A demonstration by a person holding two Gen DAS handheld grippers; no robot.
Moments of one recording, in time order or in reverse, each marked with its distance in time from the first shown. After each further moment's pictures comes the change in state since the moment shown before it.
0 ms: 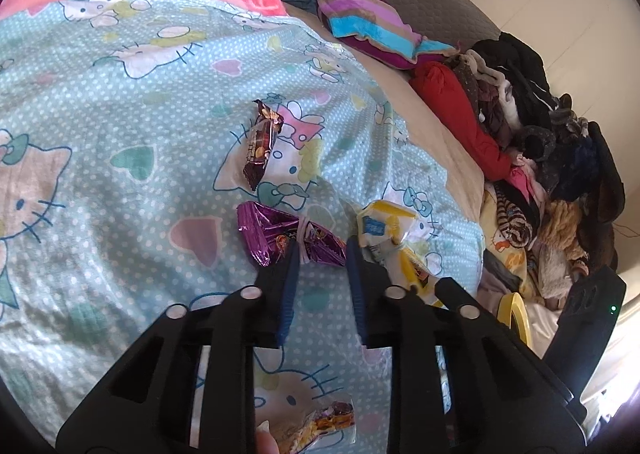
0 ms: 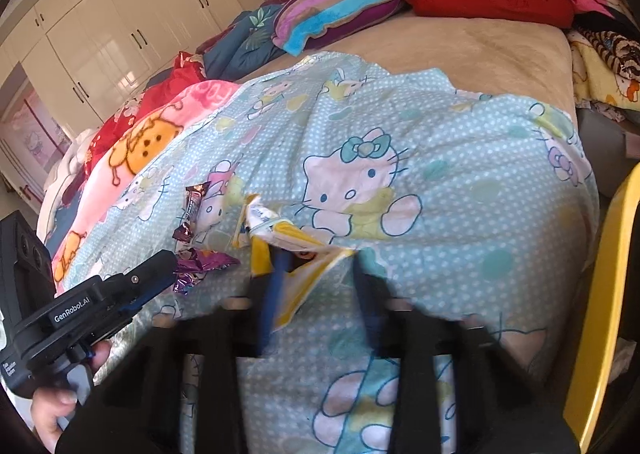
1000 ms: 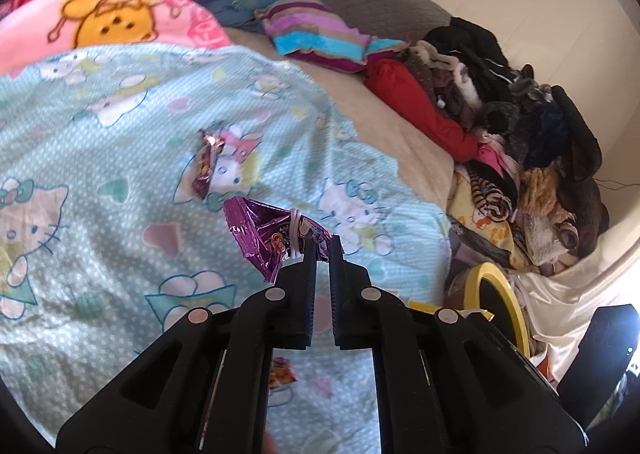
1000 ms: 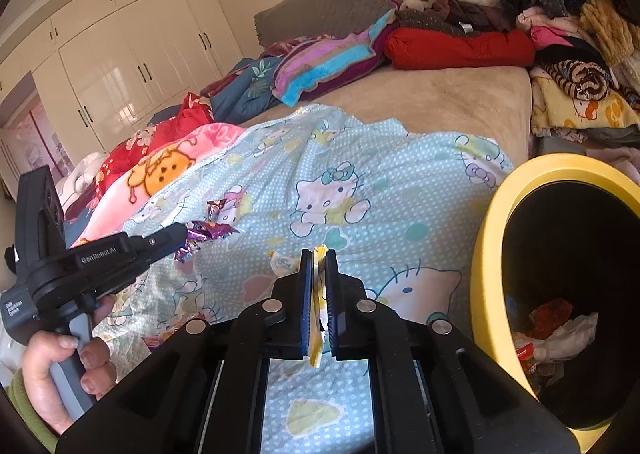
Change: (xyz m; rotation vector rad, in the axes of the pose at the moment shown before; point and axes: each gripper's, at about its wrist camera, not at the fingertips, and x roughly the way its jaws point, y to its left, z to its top) left arm -0.040 -0.051 -0.017 0.168 -0.051 -0.058; right arm -0.104 -0.003 -0.049 -0.019 -0.194 -0.032
